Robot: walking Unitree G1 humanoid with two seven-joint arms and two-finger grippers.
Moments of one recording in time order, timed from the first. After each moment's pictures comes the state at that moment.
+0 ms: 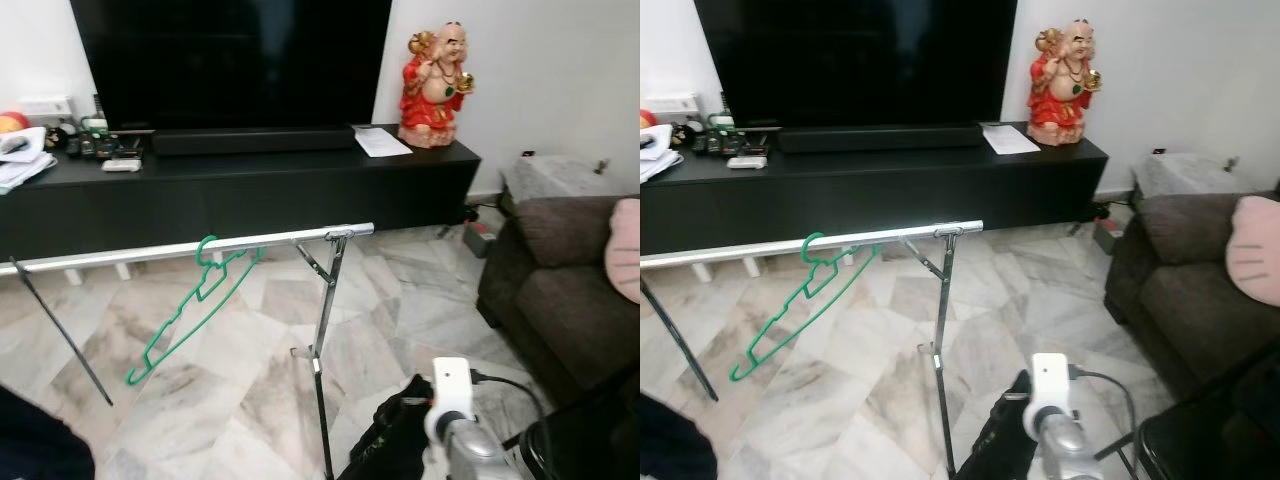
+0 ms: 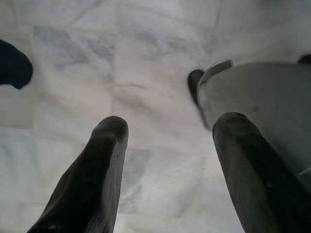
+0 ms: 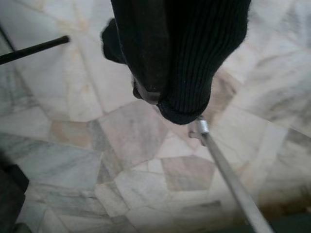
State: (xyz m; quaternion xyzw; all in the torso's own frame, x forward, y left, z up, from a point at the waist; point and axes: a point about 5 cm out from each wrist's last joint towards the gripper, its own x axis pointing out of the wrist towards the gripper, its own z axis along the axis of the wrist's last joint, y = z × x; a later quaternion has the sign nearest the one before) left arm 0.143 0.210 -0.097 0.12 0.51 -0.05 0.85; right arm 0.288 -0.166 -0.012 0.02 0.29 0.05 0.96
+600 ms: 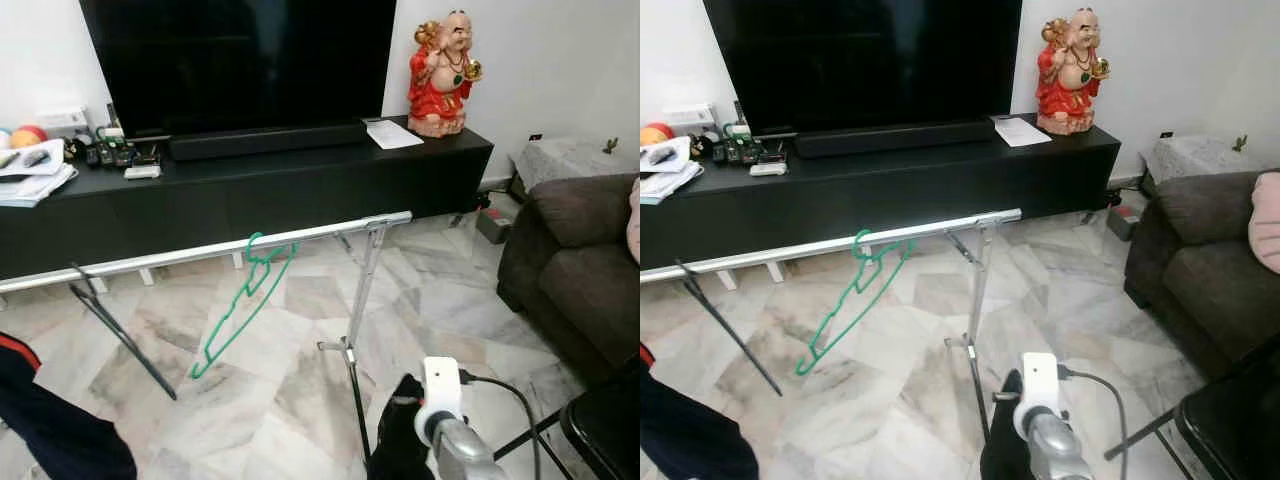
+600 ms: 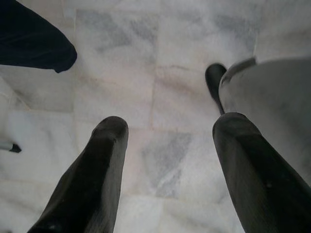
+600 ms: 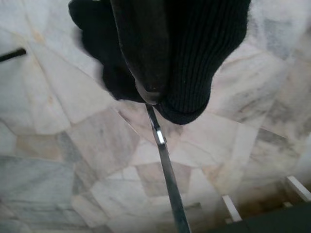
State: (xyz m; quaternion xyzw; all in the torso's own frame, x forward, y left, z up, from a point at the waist) left arm 0.150 0.216 -0.093 0.13 0.51 -0.05 0.85; right arm 0.287 -0.164 -0.014 0.02 0.29 0.03 0.96
